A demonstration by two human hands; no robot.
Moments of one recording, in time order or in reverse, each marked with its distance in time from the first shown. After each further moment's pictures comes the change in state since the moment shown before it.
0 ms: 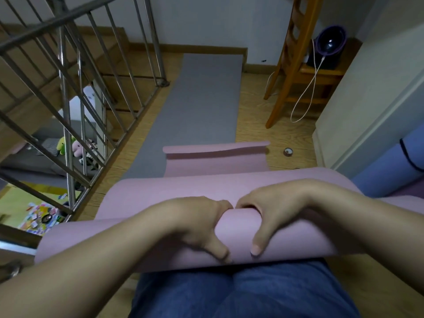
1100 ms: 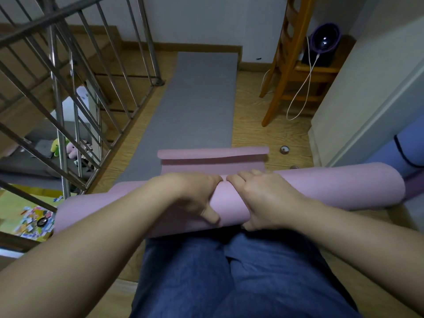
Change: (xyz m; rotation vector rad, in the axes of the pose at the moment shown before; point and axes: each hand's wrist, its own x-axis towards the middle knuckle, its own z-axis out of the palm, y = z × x) left_hand 0.022 -0.011 -0.033 0.080 0.078 -0.052; right_hand 0.015 0.000 0.026 -0.498 0.686 0.046
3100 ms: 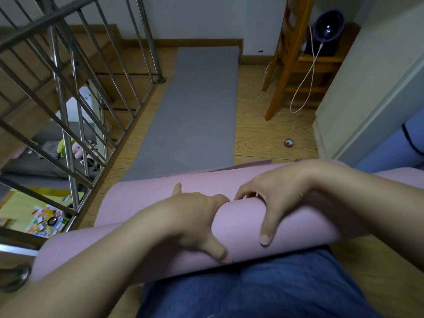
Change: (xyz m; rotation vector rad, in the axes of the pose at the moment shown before) left_hand -0.040 0.010 0.031 0.030 -0.048 -0.019; right_hand 0.007 0.008 -0.048 0.306 -0.688 0.002
